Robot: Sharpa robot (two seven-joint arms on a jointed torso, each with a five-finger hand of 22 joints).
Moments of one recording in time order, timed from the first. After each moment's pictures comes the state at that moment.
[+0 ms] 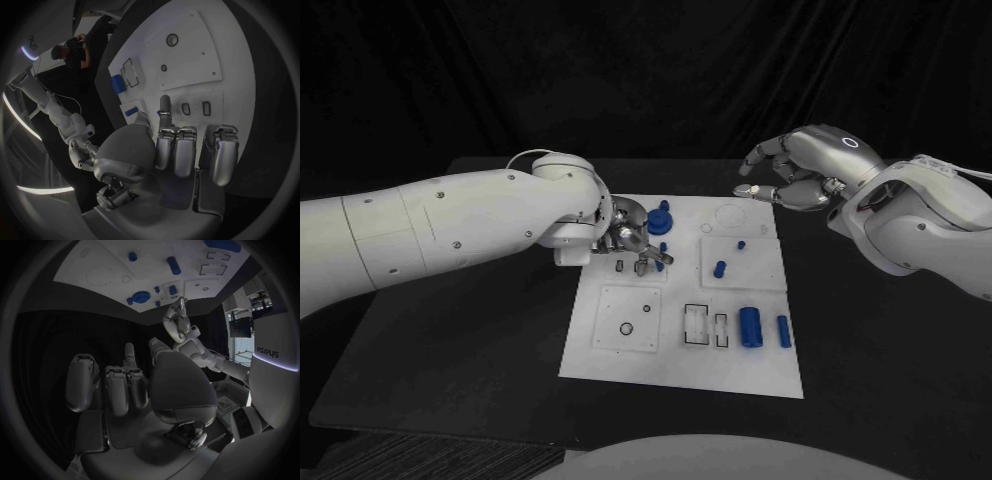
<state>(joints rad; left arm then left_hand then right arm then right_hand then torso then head) 1.46 -0.58 -0.21 1.43 -0.93 0.30 -0.49 1.11 0.20 -0.23 0.27 0.16 1.12 0.04 0.40 0.45 1.47 -0.02 1.57 1.31 1.47 -0.06 1.57 1.31 0.01 1.47 0.06 1.55 1.31 1.44 -1.02 -0.21 1.69 -1.55 -0.54 -0.03 1.23 -0.06 0.12 0.28 0.18 0.80 0.09 0.38 0.36 1.47 -0.01 1.57 1.31 1.47 -0.07 1.57 1.31 0.05 1.46 0.04 1.33 1.31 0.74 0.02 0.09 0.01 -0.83</state>
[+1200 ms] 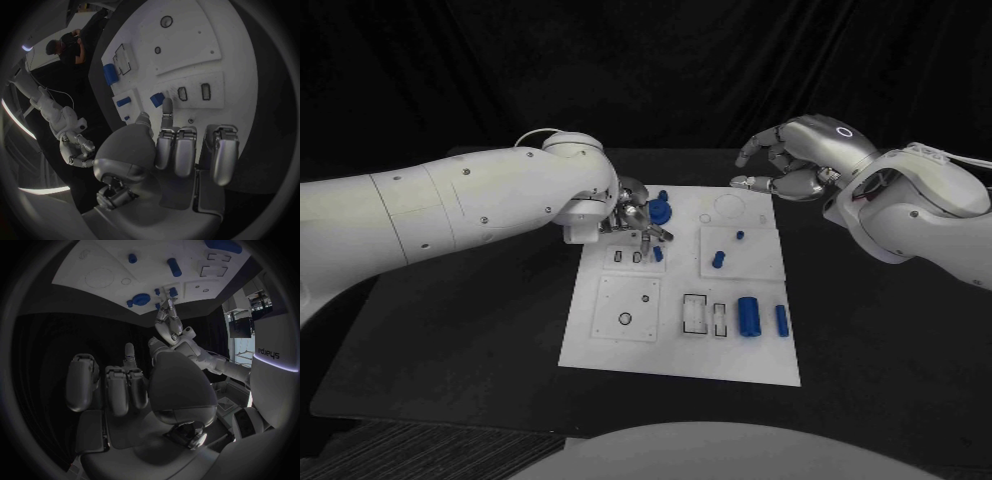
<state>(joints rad) 1.45 -0.48 -0.21 1.29 -0.93 0.31 -0.50 1.12 0.20 -0.20 0.26 0.18 1.05 0.06 0.36 0.51 1.47 -0.01 1.57 1.31 1.47 -0.05 1.57 1.31 0.01 1.47 0.06 1.54 1.31 1.43 -1.00 -0.21 1.67 -1.55 -0.52 -0.03 1.23 -0.06 0.12 0.28 0.18 0.80 0.09 0.38 0.36 1.47 -0.01 1.57 1.31 1.47 -0.07 1.57 1.31 0.05 1.46 0.04 1.32 1.31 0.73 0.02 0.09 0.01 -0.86</state>
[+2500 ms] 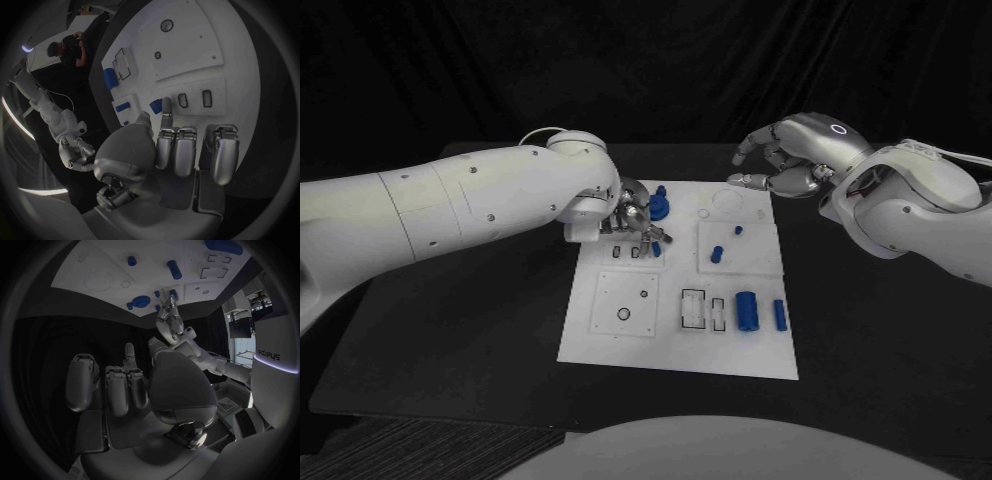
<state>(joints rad) 1.44 -0.46 -0.21 1.26 -0.93 0.35 -0.50 1.13 0.20 -0.18 0.24 0.18 1.06 0.05 0.36 0.56 1.47 -0.01 1.57 1.31 1.47 -0.05 1.57 1.31 0.01 1.47 0.06 1.53 1.31 1.42 -0.99 -0.21 1.66 -1.55 -0.52 -0.03 1.23 -0.06 0.12 0.28 0.18 0.80 0.09 0.38 0.36 1.47 -0.01 1.57 1.31 1.47 -0.07 1.57 1.31 0.05 1.46 0.04 1.32 1.31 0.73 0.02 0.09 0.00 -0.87</state>
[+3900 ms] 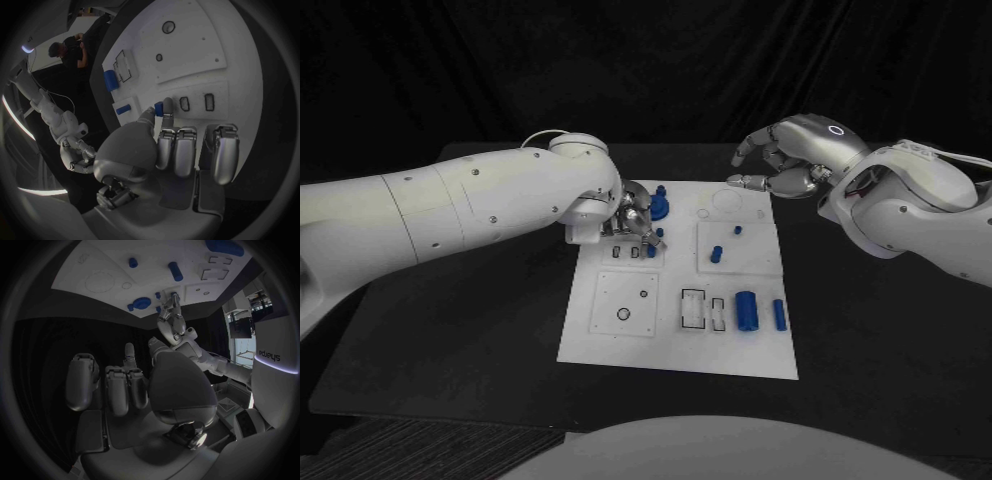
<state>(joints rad) 1.43 -0.46 -0.21 1.26 -0.93 0.36 -0.49 1.21 0.17 -0.05 0.13 0.25 1.04 0.04 0.33 0.64 1.47 -0.01 1.57 1.31 1.47 -0.05 1.57 1.31 0.01 1.47 0.06 1.51 1.31 1.42 -0.98 -0.21 1.65 -1.55 -0.51 -0.03 1.23 -0.06 0.12 0.28 0.18 0.80 0.09 0.38 0.36 1.47 -0.01 1.57 1.31 1.47 -0.07 1.57 1.31 0.05 1.46 0.04 1.31 1.31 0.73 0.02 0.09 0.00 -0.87</state>
